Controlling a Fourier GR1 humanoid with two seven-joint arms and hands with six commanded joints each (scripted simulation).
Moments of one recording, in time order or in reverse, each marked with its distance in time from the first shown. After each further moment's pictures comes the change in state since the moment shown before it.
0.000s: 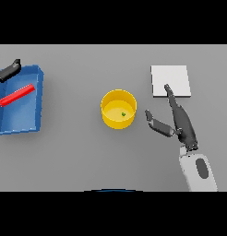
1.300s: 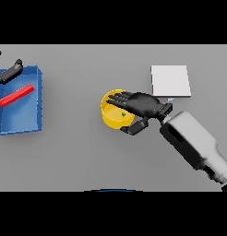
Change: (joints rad) left arm 0.019 -0.032 0.027 -0.009 0.039 0.027 -0.082; right arm -0.551 -0.242 0.446 0.320 0.401 0.432 -0.172
